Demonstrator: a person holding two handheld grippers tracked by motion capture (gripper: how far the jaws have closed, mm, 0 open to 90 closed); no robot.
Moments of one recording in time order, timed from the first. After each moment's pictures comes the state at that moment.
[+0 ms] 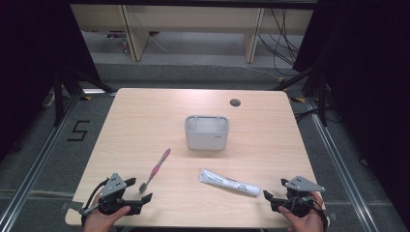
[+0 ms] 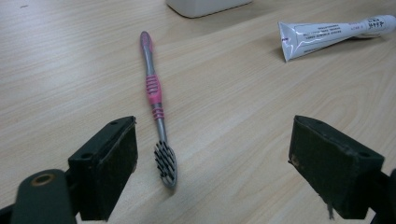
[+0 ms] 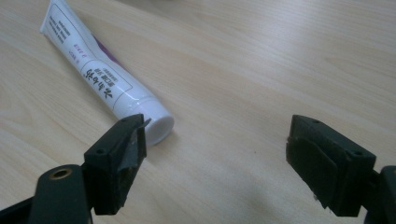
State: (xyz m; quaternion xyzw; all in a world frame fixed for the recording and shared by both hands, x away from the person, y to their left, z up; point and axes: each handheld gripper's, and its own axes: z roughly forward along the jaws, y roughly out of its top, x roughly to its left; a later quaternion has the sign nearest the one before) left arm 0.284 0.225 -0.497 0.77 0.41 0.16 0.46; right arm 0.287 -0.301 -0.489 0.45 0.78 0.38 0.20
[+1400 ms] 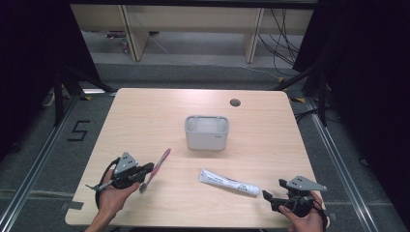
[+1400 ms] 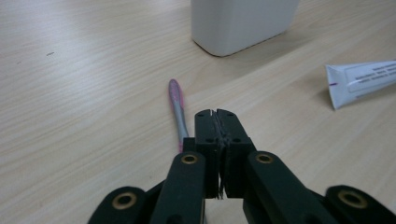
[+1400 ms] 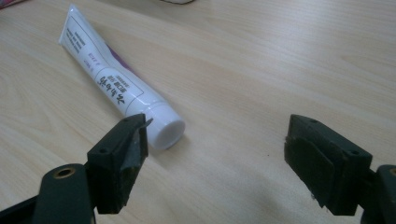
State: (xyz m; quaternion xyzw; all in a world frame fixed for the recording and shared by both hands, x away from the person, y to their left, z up) left arm 0.348 0.203 -0.485 0.77 0.41 0.20 0.45; right arm 0.288 -0.302 -0.492 0.46 0.77 0.40 0.17
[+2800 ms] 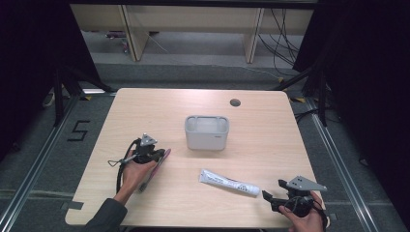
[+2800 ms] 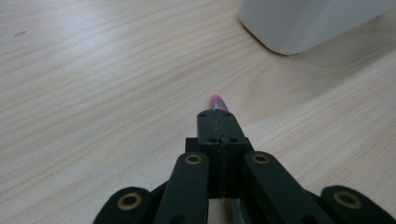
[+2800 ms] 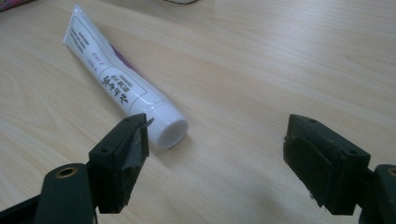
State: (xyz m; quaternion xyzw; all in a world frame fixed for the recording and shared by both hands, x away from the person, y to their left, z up) left arm 0.429 0.176 -0.510 0.80 0.44 0.17 0.37; right arm 0.289 -0.304 -0.492 0.45 0.78 0.40 0.17
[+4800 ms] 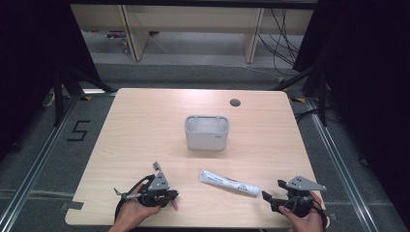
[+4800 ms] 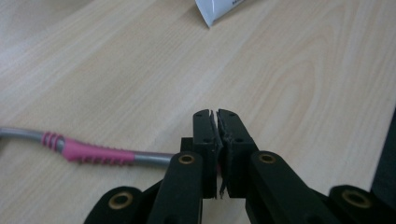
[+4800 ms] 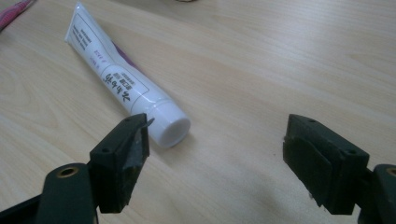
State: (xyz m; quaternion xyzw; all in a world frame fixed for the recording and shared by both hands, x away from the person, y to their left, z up) left arm 0.308 0.142 -0.505 0.88 0.28 0.08 0.36; right arm 0.290 -0.303 -0.493 0.44 0.78 0.40 0.17
